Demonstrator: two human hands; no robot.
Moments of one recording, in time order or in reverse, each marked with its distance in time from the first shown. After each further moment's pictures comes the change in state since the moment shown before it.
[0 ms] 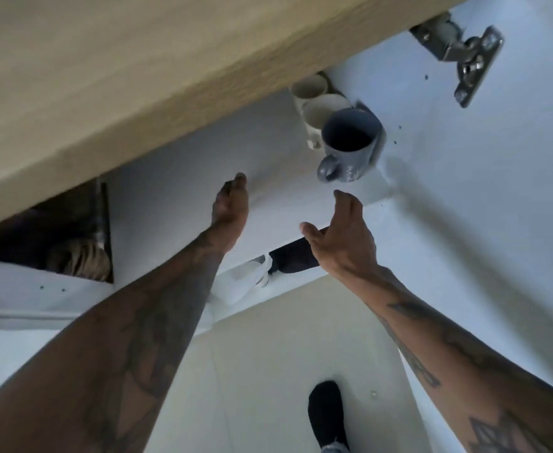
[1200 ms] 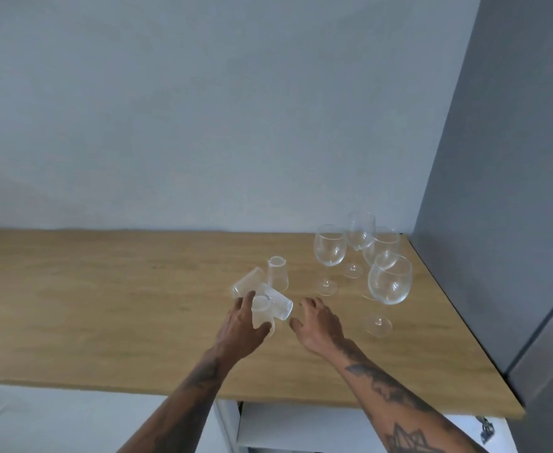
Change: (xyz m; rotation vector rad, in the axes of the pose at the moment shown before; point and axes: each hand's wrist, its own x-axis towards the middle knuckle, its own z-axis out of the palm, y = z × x) left_hand -0.163 0.196 -0.403 0.427 0.213 0.333; right_hand -0.114 -0.433 -0.087 -0.448 -0.200 -0.636
